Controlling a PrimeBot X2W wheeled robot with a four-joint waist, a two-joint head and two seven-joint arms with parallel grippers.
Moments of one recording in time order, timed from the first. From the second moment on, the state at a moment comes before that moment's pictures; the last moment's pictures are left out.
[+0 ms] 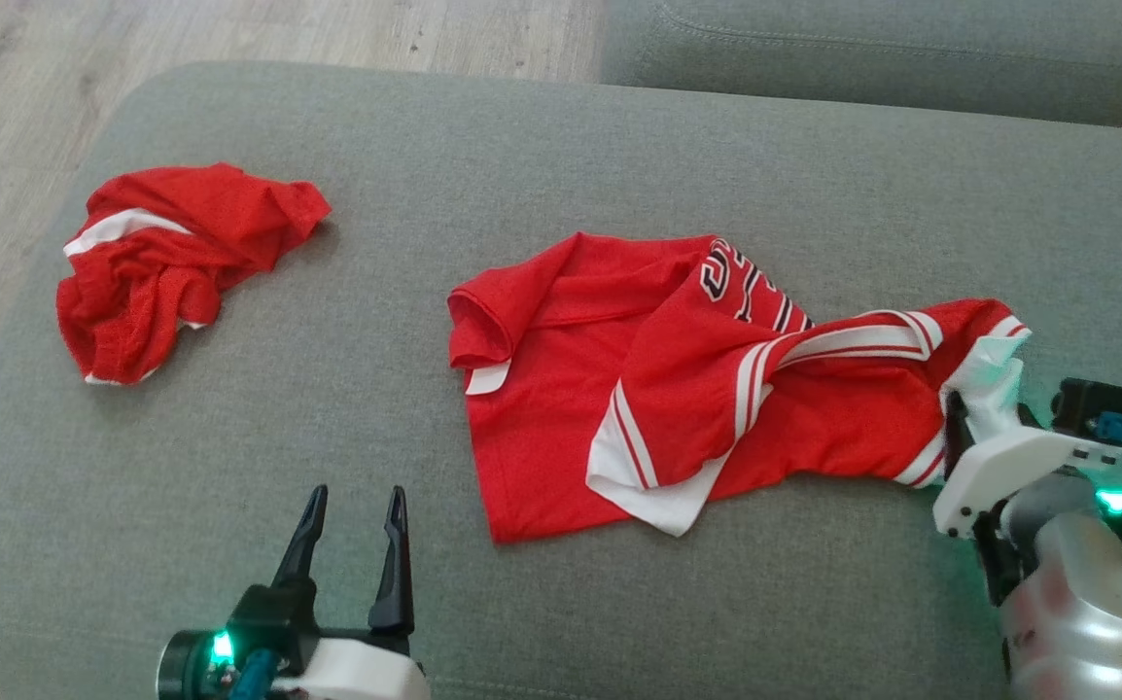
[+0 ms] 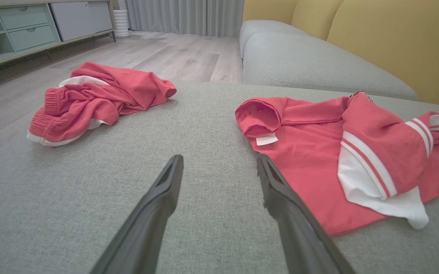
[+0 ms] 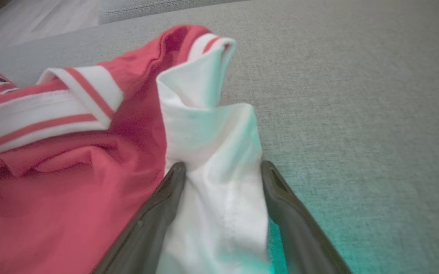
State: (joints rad) left arm -0.05 0.31 -0.64 0.16 -0.55 0.35 -0.23; right arm -0.48 -0.05 -0.39 0.98 -0.13 0.12 -0.02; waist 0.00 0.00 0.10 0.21
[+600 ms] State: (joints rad) left arm -0.06 0.31 -0.63 0.16 -0.55 0.36 -0.23; right arm -0.55 -0.05 -0.56 1.05 -0.23 0.12 -0.17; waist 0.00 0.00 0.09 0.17
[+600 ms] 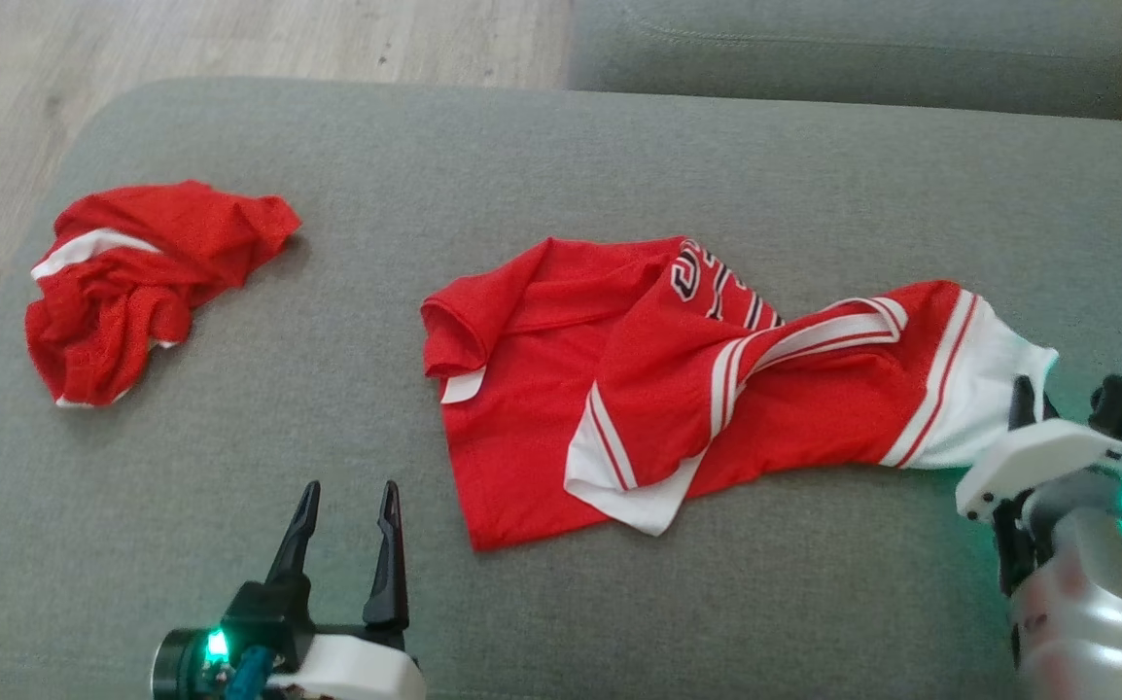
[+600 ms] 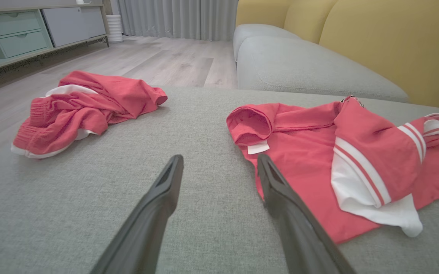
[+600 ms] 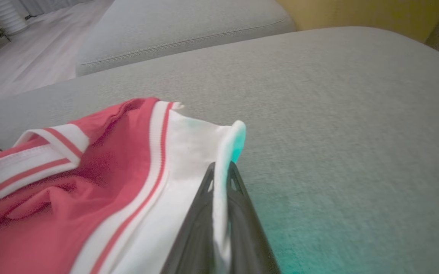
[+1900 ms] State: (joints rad) left arm -0.04 0.30 -0.64 0.18 -0.57 0.36 -0.24; right arm -0.19 -0.05 0.25 0.63 0.26 0.12 -0.12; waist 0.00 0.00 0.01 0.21
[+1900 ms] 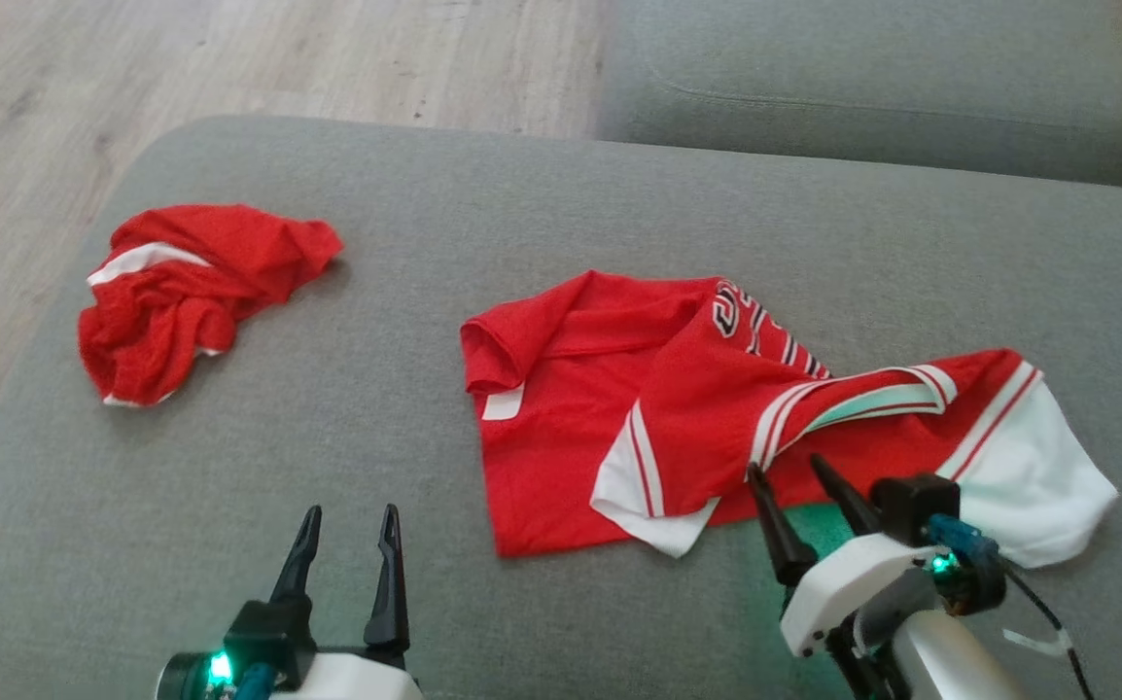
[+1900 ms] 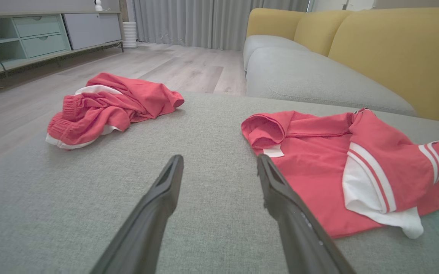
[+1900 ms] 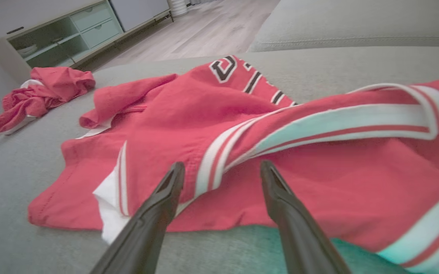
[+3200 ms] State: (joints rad) left arm -0.04 0.29 -0.64 0.19 -0.57 0.35 -0.25; right arm -0.61 -0.05 0.05 0.75 0.13 0.12 -0.03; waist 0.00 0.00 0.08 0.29
